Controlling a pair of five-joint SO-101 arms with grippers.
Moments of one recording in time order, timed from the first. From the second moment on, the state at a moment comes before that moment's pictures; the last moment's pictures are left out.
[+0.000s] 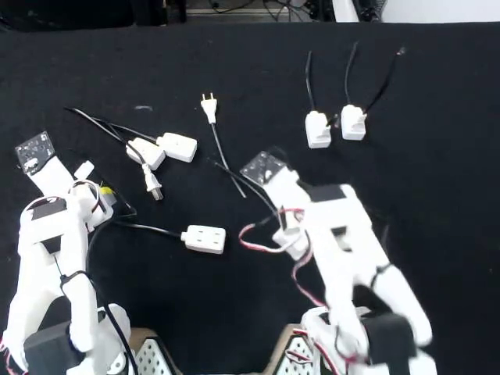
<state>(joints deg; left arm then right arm) -25.1 -26.7 57.8 38.4 9.9 -10.4 -18.4 52.7 61.2 36.0</state>
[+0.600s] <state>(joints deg) -25.1 -26.7 57.8 38.4 9.9 -10.8 2.8 40.0 59.8 36.4</state>
